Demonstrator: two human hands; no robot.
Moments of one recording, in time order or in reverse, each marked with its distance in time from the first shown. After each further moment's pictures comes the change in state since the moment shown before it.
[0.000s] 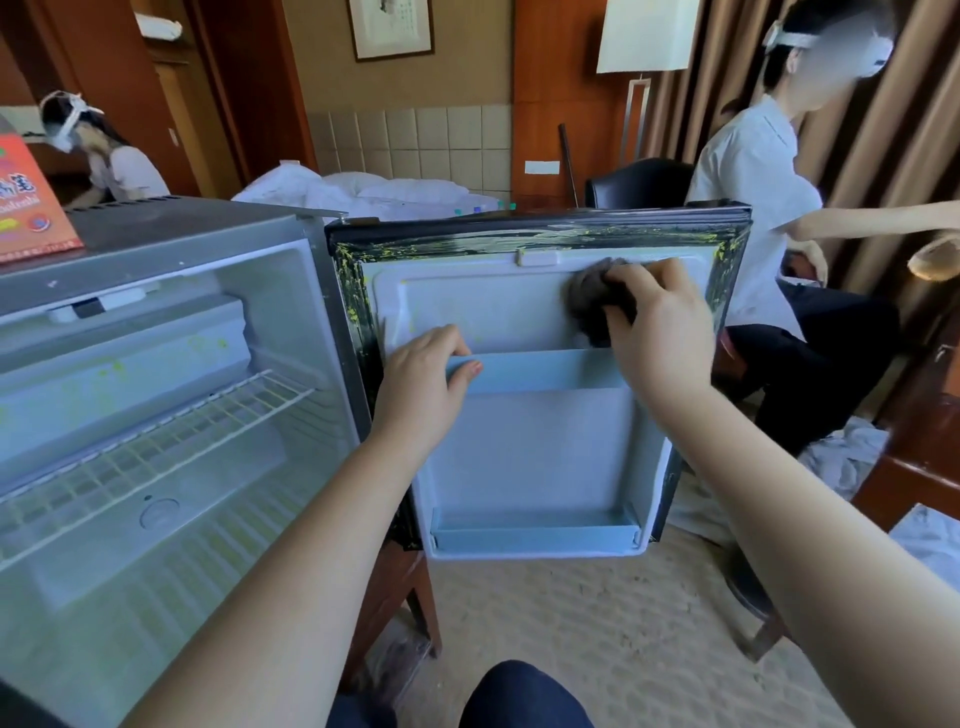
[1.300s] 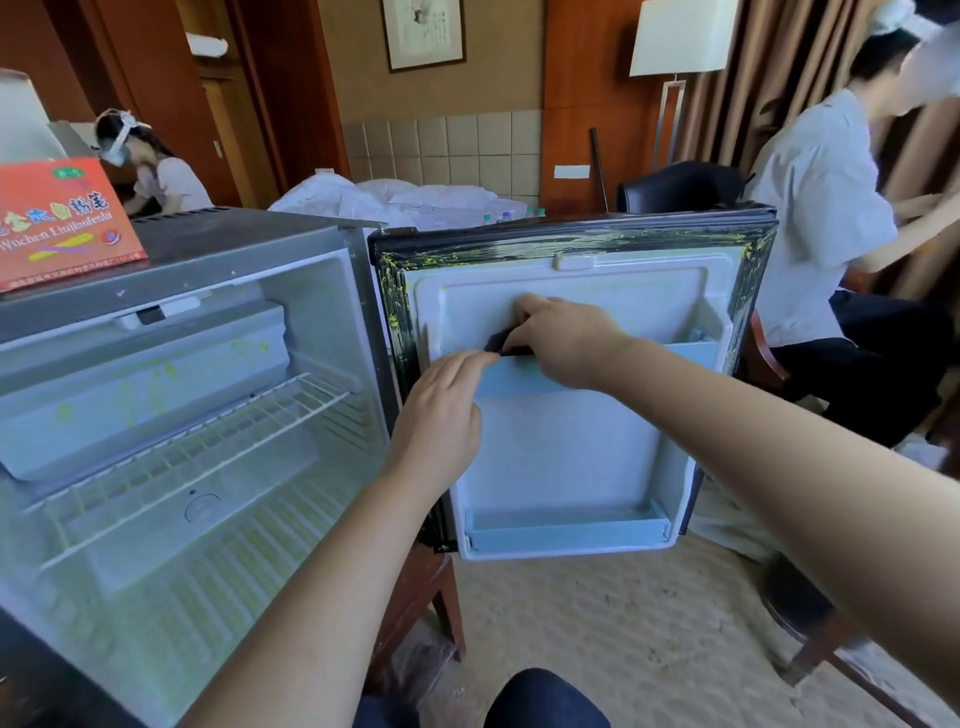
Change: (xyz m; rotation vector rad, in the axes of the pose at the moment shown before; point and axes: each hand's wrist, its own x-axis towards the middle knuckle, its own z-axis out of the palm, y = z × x) left_hand -0.025 -0.010 -0.007 0.130 -0.048 0.119; right_hand 0.026 -0.078 0.023 -0.242 -0.855 -0.485
